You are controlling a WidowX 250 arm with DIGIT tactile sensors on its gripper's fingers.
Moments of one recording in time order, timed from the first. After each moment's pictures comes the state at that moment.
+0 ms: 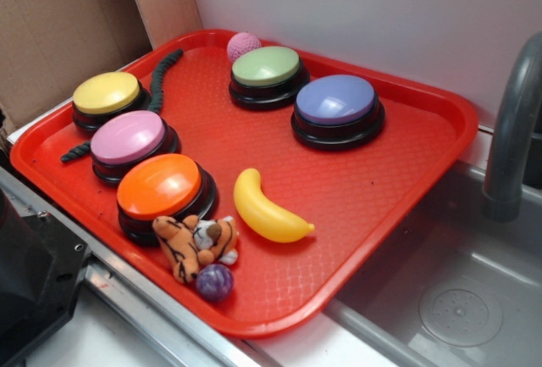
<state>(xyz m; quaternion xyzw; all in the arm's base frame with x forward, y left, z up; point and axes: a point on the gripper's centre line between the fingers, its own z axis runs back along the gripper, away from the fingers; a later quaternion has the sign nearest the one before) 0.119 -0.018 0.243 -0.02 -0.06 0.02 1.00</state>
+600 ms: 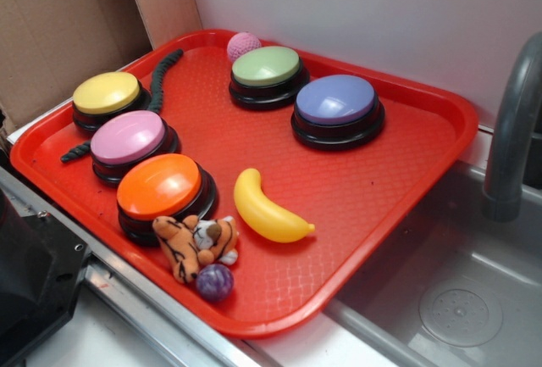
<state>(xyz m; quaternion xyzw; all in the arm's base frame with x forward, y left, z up) 0.122 -0.032 0.222 -0.07 -0.05 0.07 0.99</state>
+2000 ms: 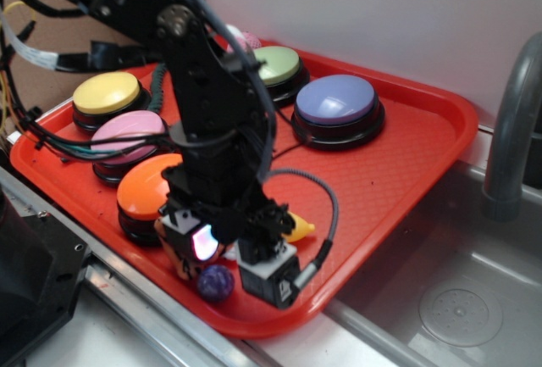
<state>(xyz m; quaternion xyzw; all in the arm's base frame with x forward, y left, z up) 0.138 -0.150 0.028 -0.05 0.06 0.06 1.00</state>
